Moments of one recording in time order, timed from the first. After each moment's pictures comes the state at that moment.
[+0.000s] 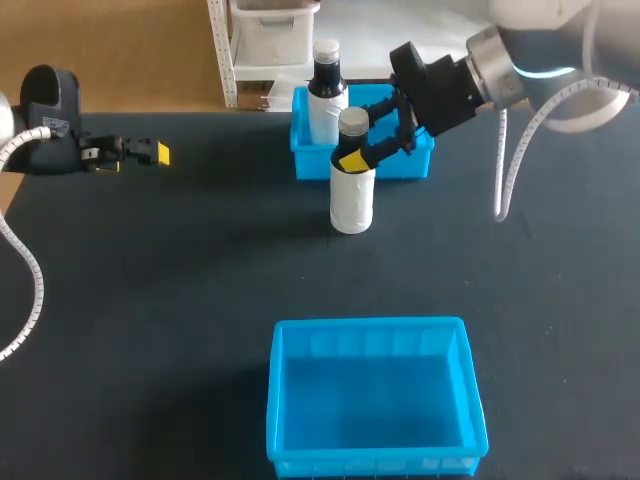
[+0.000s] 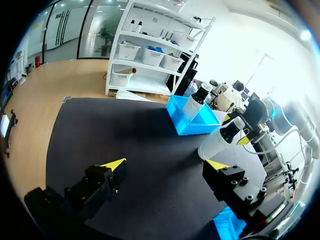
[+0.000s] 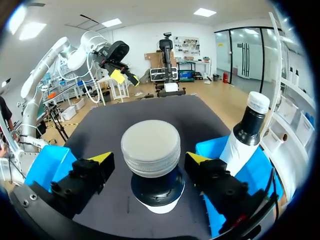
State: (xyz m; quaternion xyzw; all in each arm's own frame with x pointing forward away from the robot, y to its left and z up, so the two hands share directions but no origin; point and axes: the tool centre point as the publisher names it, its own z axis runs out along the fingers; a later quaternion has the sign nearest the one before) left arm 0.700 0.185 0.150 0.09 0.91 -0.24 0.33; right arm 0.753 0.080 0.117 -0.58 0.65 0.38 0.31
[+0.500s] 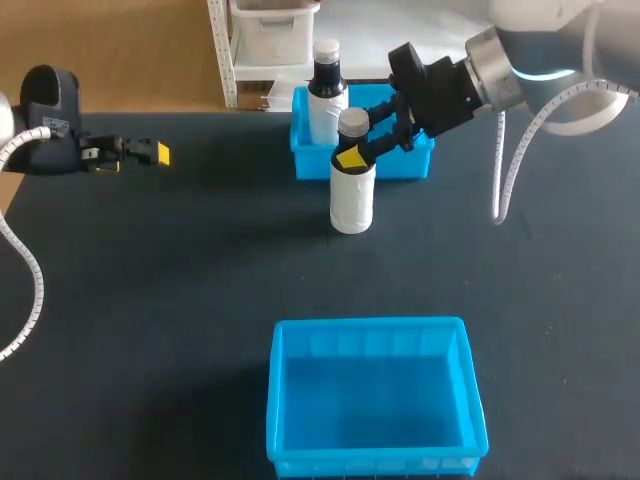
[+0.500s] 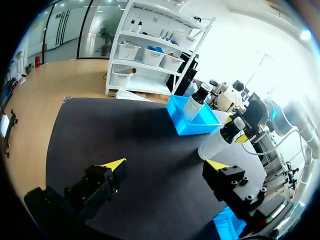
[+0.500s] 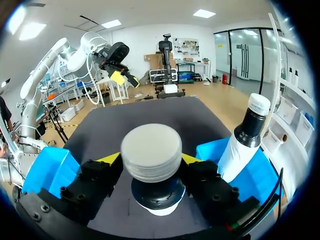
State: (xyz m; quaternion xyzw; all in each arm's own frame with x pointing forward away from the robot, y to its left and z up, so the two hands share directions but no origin) left arm 0.700 0.185 0.150 0.09 0.91 -0.24 0.33; right arm 0.752 0.083 0.118 -0.57 0.65 0.38 0.32
